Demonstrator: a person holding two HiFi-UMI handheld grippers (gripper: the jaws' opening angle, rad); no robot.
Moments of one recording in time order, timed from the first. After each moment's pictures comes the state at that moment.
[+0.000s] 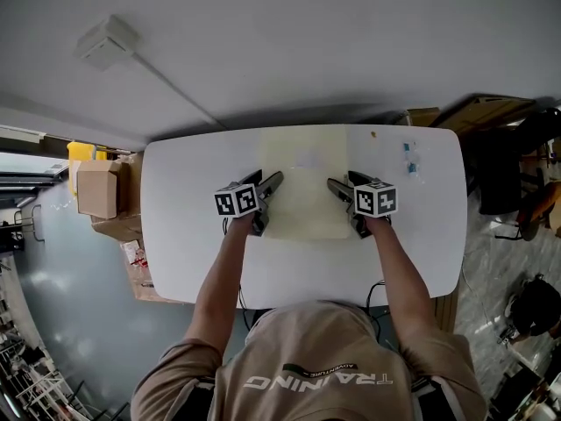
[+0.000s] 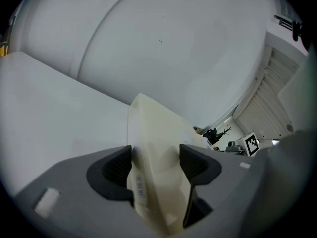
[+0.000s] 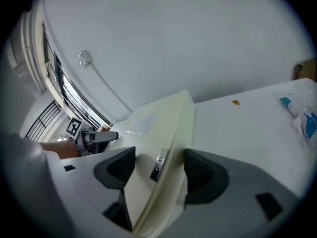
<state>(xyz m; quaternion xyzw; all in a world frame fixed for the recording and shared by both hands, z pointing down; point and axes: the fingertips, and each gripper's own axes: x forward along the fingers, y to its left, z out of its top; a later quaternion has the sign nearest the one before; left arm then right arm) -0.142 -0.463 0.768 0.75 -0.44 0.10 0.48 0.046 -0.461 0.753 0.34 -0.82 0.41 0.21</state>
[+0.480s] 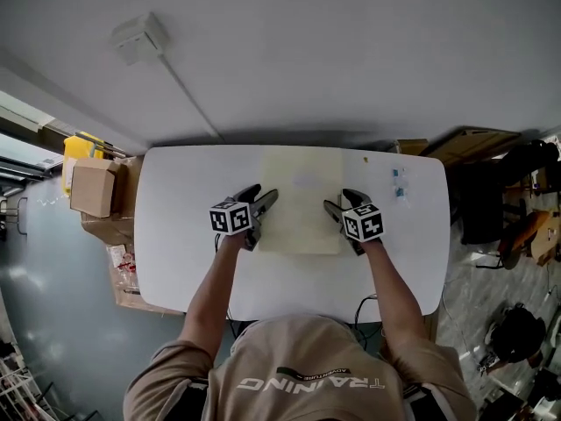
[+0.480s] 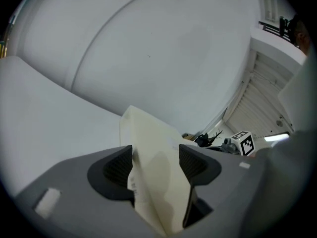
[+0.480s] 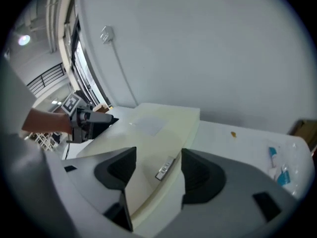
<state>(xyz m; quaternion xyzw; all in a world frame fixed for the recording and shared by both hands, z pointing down) -0.141 -0.457 0.737 0.80 -0.42 0.04 0.43 0.047 -0.457 0.727 0.33 -0.85 0.27 0.31</state>
